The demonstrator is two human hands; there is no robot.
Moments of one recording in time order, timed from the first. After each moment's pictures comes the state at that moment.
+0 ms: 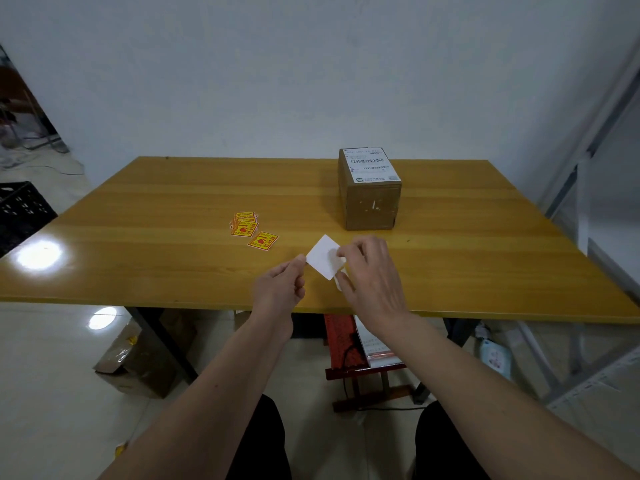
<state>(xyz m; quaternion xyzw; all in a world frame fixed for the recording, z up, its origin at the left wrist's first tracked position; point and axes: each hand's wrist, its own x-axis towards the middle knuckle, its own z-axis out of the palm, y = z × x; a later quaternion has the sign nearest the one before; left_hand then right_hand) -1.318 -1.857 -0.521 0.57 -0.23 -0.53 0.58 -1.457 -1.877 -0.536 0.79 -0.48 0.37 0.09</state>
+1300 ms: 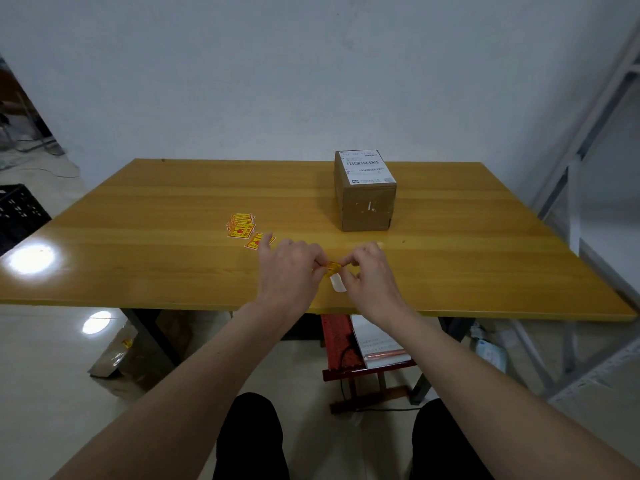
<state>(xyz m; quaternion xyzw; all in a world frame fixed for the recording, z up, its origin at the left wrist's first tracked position) -1.322 -1.866 -0.502 0.64 -0.73 0.05 0.23 -1.460 -1.880 -0.529 0.72 -0.56 0.35 -0.20</state>
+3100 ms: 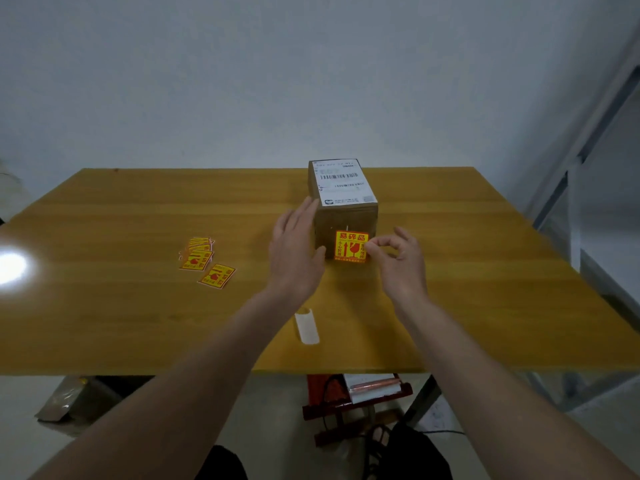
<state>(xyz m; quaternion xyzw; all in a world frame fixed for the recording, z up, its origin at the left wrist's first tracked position) -1.377 -1.994 -0.510 0.61 -0.68 -0.11 0.39 -1.527 -1.990 -0.524 0.50 -0.61 0.52 -0.33</state>
